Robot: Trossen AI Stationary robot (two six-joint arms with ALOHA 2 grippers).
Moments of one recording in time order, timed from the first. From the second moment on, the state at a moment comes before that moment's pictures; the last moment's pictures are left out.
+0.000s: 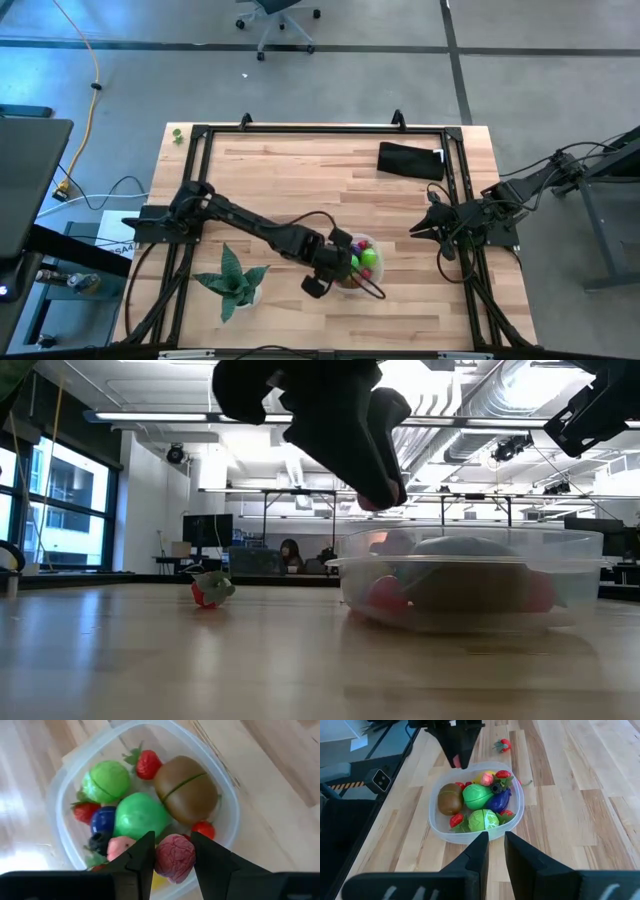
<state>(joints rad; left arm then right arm) -0.19 2.07 1.64 -0.62 -0.12 0.31 0.47 0.50 0.51 -0.59 0.23 0.36</state>
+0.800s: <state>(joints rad) -0.14 2.03 1.64 -0.79 -0.15 0.29 0.47 0.50 0.51 -0.59 0.23 0.36</state>
